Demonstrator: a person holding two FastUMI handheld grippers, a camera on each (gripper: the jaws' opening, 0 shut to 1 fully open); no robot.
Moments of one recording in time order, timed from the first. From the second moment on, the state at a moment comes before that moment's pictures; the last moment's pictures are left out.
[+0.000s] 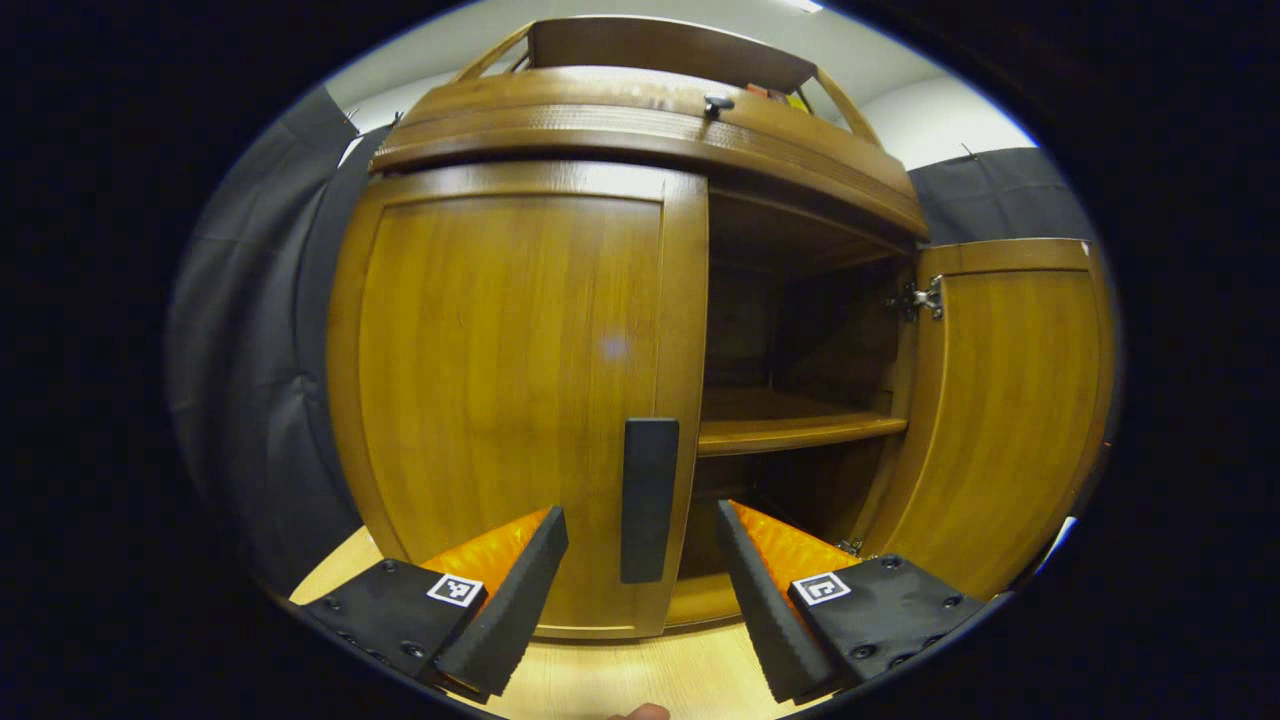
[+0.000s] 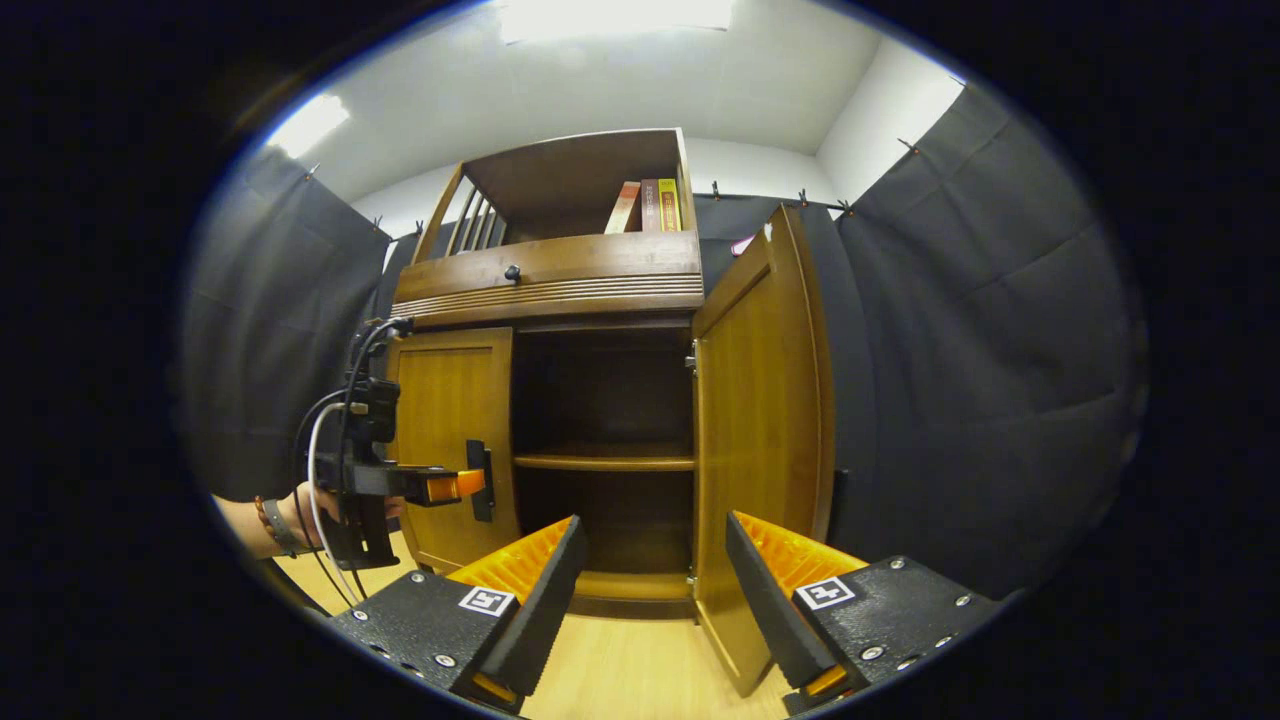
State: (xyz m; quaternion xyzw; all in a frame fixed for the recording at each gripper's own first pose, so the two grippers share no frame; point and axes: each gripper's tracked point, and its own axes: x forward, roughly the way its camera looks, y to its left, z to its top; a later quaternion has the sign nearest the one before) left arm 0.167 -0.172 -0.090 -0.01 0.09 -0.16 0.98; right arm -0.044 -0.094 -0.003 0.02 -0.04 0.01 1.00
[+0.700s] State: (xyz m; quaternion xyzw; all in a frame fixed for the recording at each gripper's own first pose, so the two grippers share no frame) left arm 0.213 -0.173 -0.101 0.00 0.06 -0.13 0.99; right arm -0.043 -0.087 -0.020 0.05 -0.01 0.03 1.00
